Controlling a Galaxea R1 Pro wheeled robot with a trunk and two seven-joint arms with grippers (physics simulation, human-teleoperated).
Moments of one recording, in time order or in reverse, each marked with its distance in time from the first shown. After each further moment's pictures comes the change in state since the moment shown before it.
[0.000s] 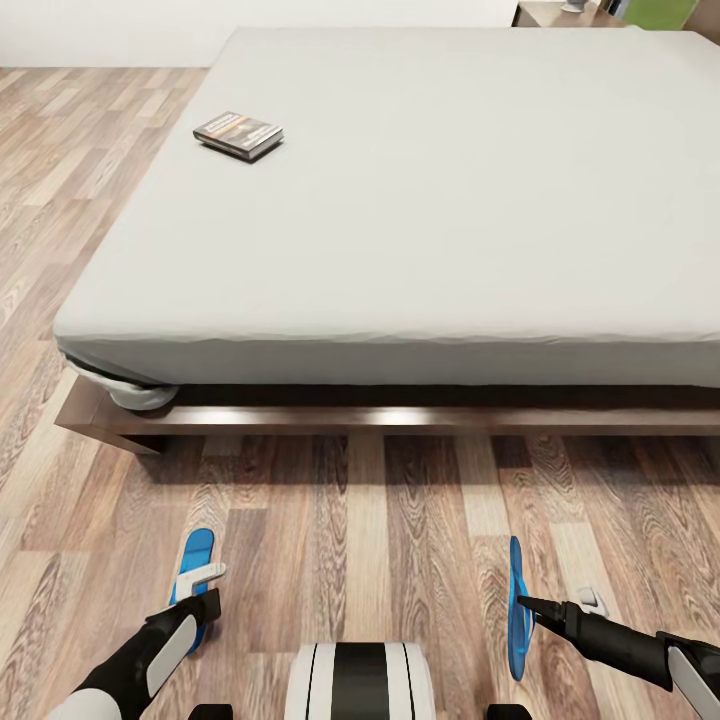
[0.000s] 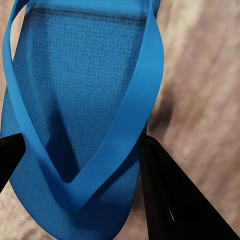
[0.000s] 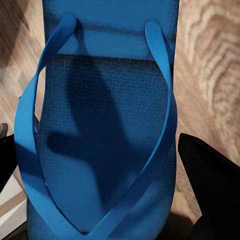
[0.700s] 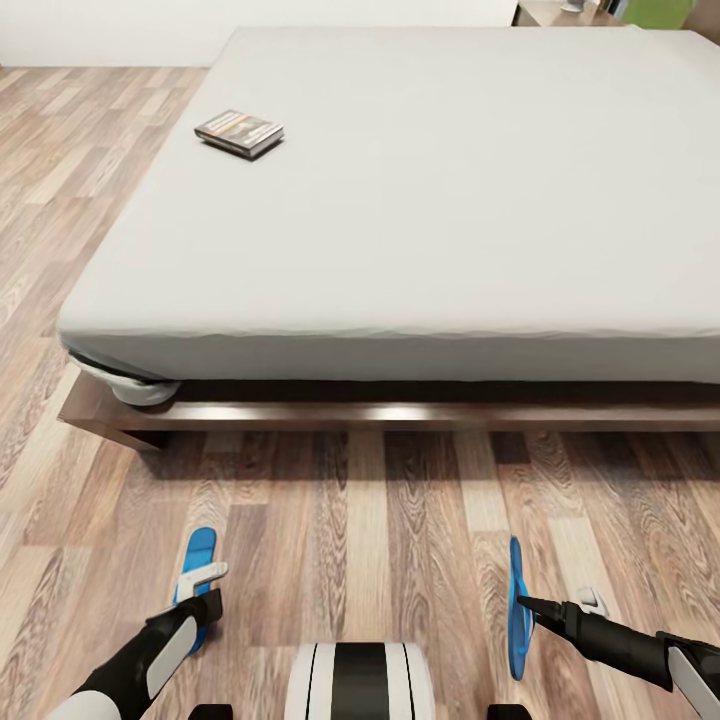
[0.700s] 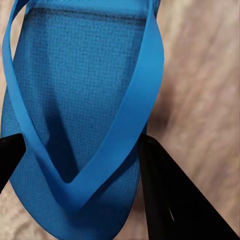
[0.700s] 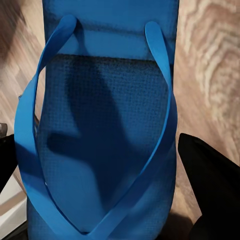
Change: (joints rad) left arm 0.004 0.000 -0.006 0.000 0.010 -0.014 -0.021; right arm 0.000 0.000 0.000 0.000 0.000 0.000 -0.001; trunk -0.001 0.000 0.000
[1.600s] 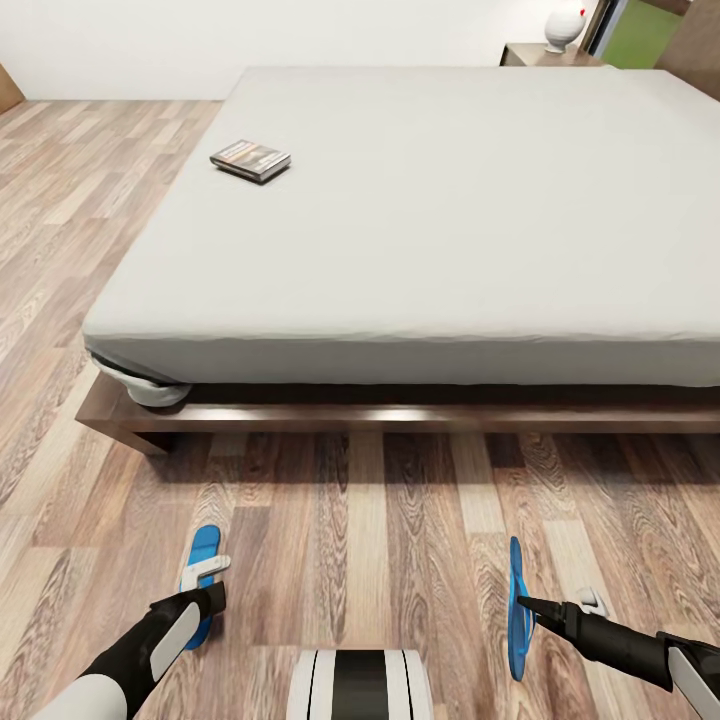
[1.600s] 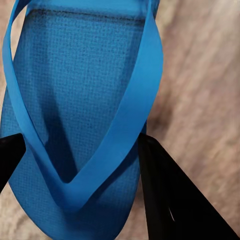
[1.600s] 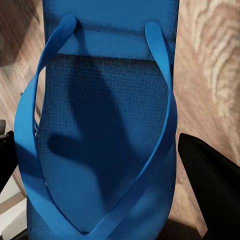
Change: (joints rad) left arm -0.035 0.000 -0.005 0.002 0.015 0.076 0.005; right arm 0.000 0.000 0.000 0.002 0.000 0.000 -0.001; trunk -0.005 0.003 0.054
